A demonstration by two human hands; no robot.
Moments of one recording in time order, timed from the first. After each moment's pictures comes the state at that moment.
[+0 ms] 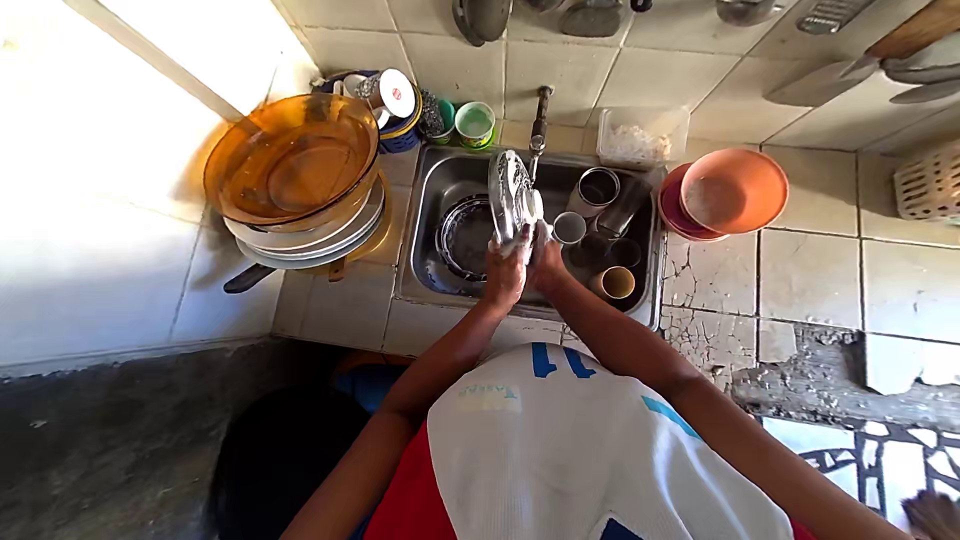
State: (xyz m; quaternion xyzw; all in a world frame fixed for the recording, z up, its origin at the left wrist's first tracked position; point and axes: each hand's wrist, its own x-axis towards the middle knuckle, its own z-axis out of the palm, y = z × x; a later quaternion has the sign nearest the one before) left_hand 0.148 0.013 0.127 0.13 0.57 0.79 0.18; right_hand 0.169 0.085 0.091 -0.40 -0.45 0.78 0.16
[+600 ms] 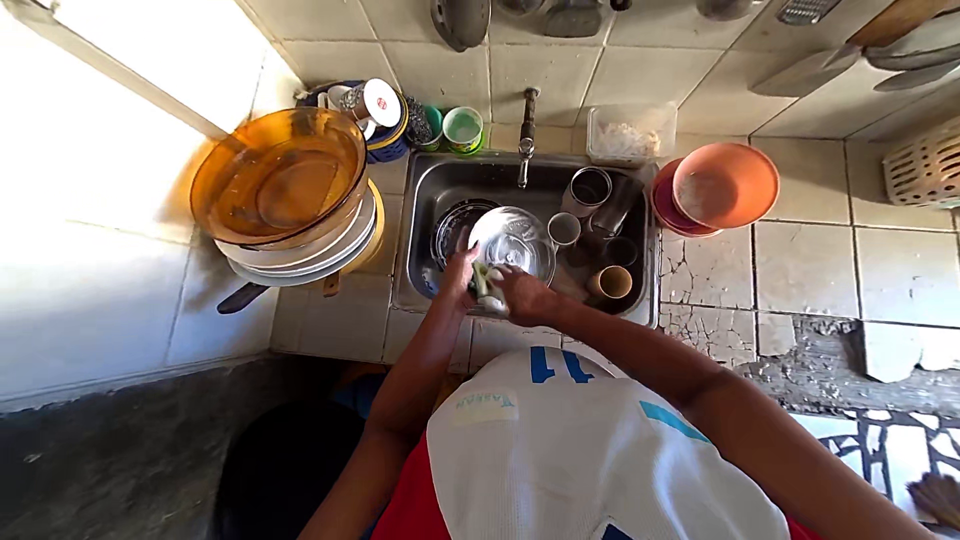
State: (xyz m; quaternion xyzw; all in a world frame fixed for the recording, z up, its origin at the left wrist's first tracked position) left_hand 0.092 -0.044 0.109 -0.09 0.63 0.63 0.44; right_hand 0.204 0.071 0.109 0.00 -0.94 0.32 -0.15
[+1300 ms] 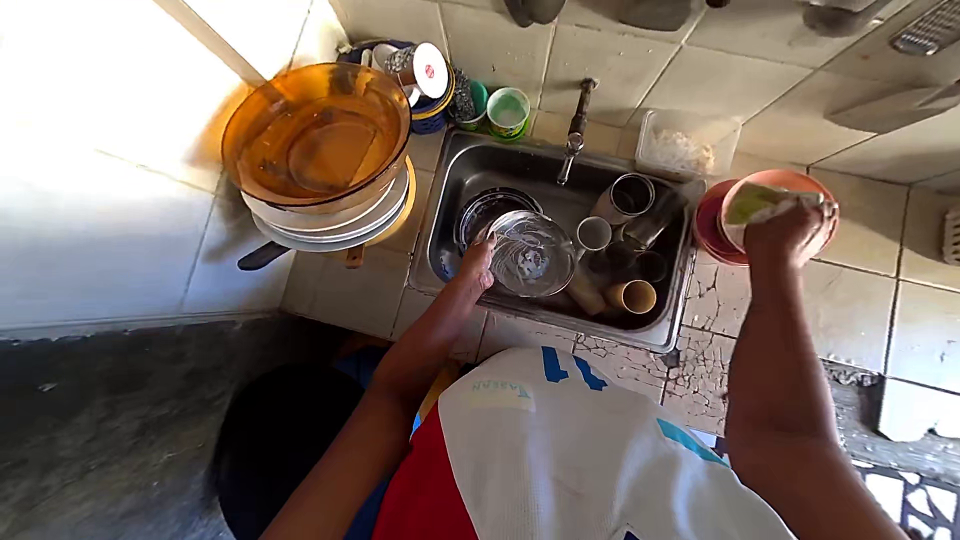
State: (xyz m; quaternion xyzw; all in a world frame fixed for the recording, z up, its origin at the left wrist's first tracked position) left_hand 0.067 -0.031 0.069 -0.19 0.64 0.63 0.40; right_hand 0.293 0.337 0.142 -0.50 -0.86 0.11 0.08
